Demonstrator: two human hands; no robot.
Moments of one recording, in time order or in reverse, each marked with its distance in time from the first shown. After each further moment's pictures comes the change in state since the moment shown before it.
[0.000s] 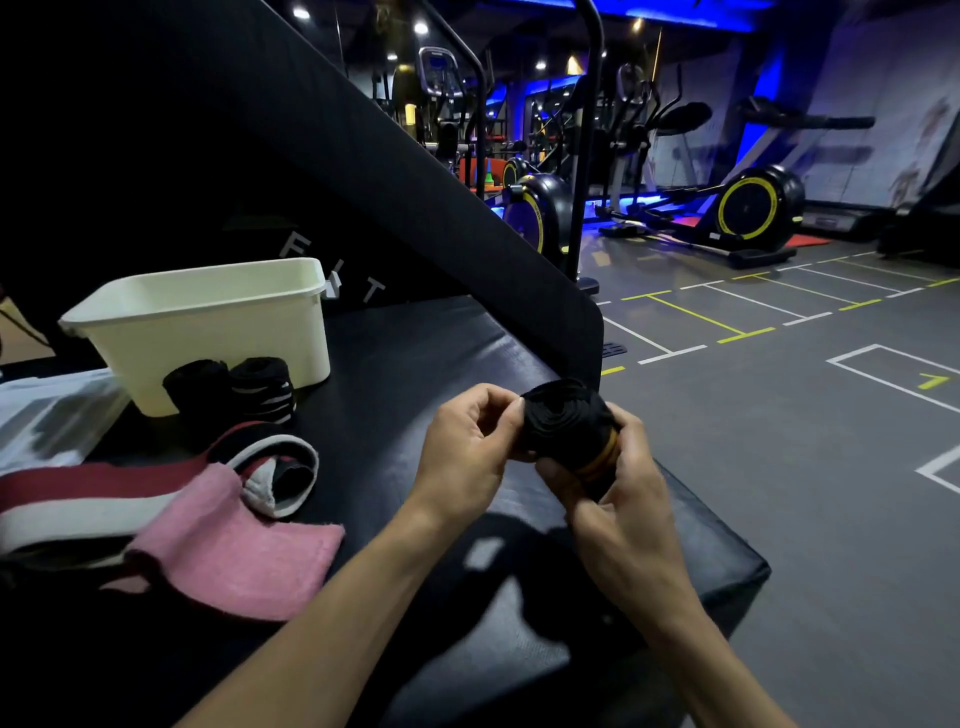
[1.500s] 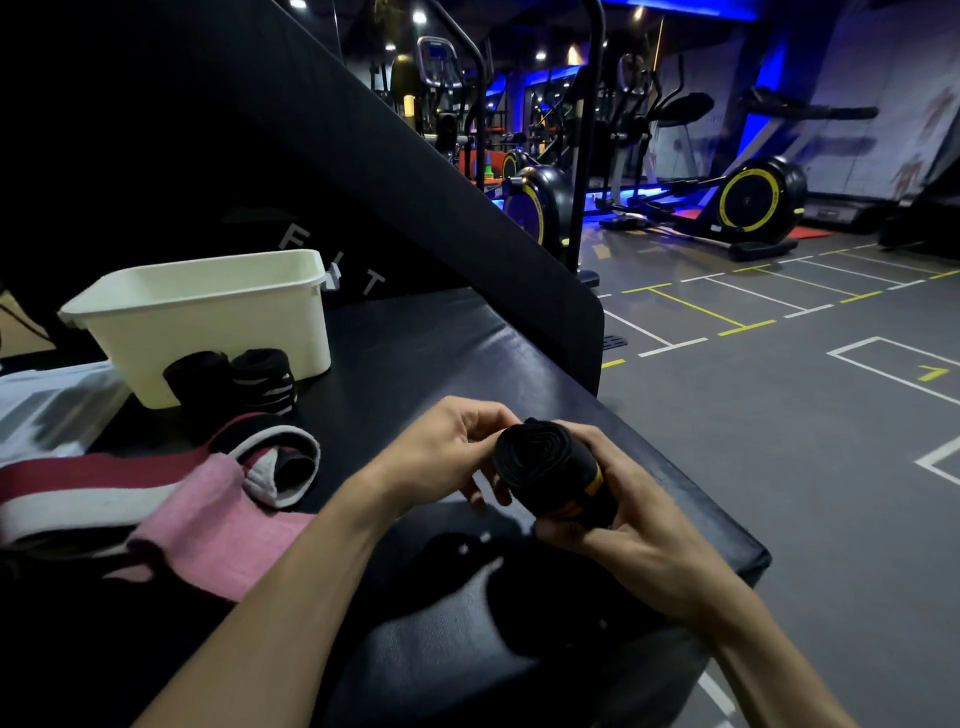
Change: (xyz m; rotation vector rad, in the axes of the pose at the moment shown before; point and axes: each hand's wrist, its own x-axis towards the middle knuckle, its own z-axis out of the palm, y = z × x) left_hand 0.006 0.002 -0.040 0.168 -0.517 -0.172; right_hand 0.001 -0.011 -0.032 0.057 -0.505 -0.028
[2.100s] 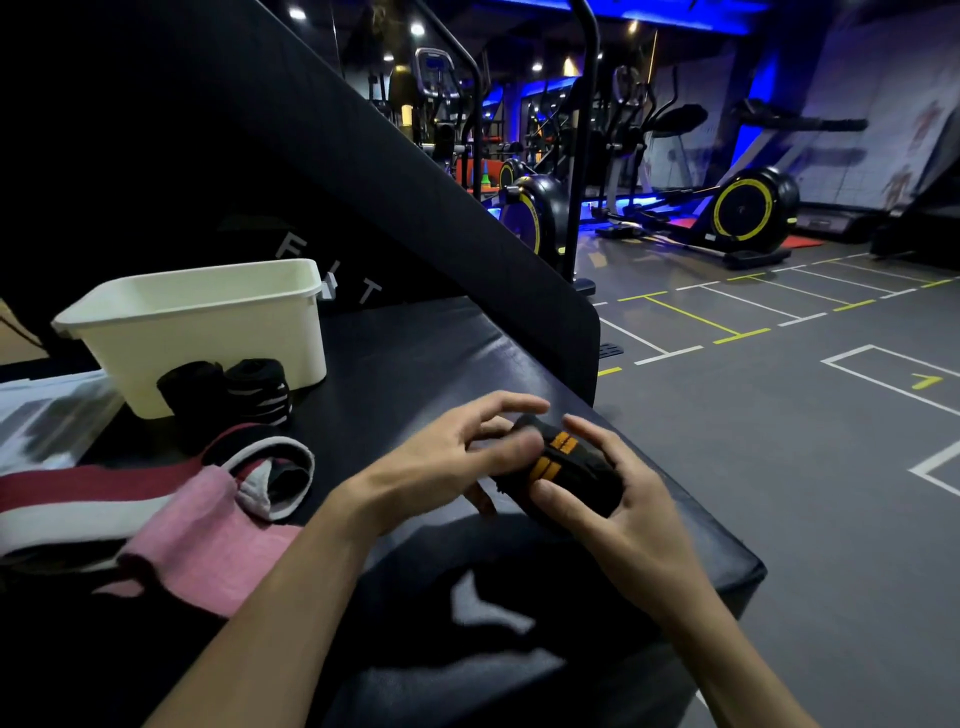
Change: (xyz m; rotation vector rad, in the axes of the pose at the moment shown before) left_hand -0.007 0.014 -0.004 -0.085 -0.098 -0.001; right_hand 0.002 0.008 0.010 -0.107 0.323 0.122
